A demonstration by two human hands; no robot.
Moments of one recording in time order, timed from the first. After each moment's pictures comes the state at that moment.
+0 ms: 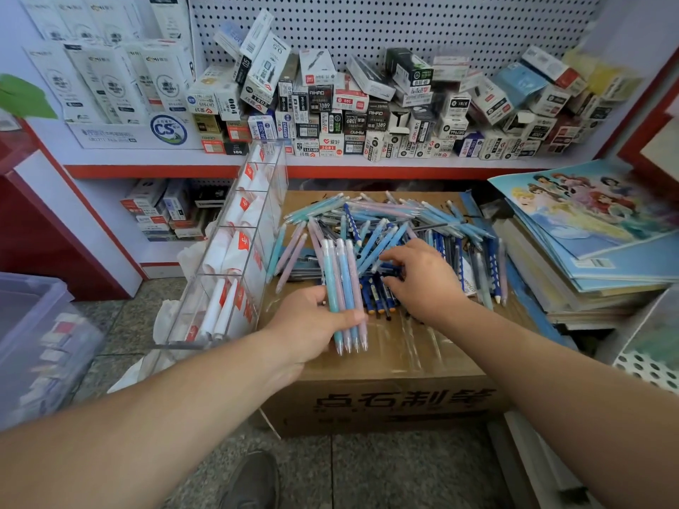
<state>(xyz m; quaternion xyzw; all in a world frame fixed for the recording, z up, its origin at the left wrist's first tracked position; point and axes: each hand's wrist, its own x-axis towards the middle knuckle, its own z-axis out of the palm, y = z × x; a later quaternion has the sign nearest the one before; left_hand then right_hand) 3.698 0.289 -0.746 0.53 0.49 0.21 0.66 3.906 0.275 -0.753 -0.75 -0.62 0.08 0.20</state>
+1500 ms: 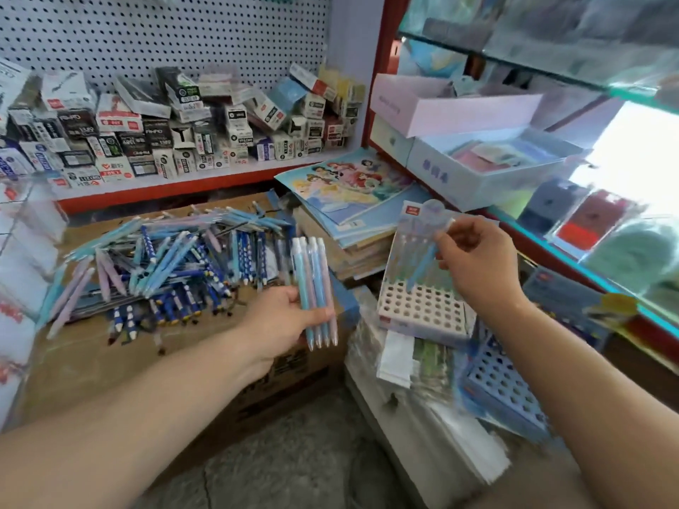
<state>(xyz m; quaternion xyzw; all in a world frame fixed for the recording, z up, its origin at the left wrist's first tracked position) 3.862 0.166 -0.715 0.65 0.37 0.09 0.66 4.076 0.003 -0.676 -0.81 -0.25 -0.03 0.52</state>
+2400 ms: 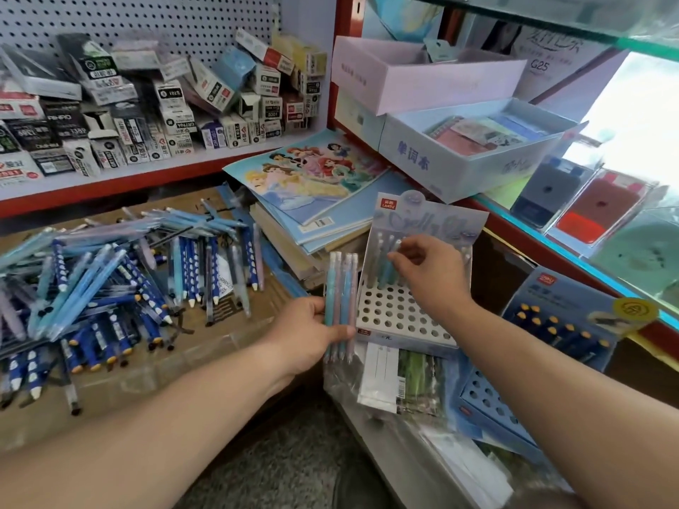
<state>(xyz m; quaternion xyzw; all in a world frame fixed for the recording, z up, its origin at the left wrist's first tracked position) 3.949 0.158 -0.756 0.71 0.29 0.02 0.64 4.132 0.032 -0.747 -0.87 -0.27 -0.01 0.42</state>
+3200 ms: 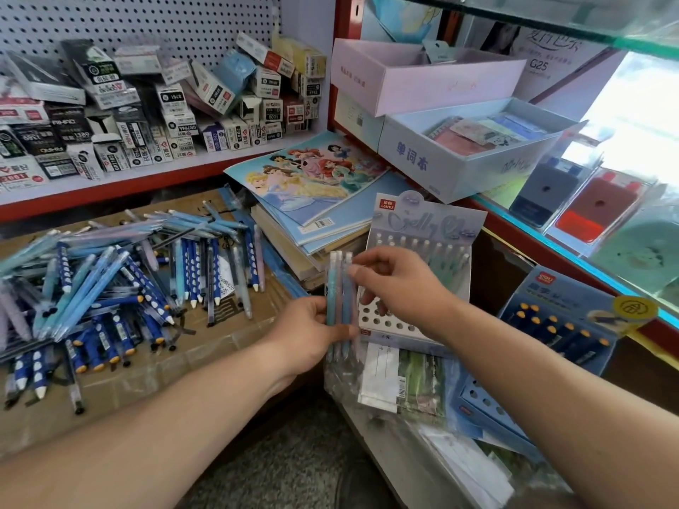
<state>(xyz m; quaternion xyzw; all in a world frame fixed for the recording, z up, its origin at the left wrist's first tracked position) 3.948 0.156 -0.758 0.69 0.28 0.03 0.67 4.080 0.044 -0.714 -0.80 -0.31 0.23 0.47</state>
